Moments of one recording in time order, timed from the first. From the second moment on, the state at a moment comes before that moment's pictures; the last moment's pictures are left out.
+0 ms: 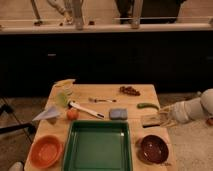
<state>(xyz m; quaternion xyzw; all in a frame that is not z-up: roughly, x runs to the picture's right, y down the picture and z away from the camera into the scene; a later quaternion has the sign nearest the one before) 0.288 0.151 0.699 -0.21 -0.25 0.01 0.95</state>
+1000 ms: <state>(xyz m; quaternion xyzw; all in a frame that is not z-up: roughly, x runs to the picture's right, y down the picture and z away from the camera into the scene) 0.269 0.197 0.672 -0.31 -0.30 -0.20 0.88</state>
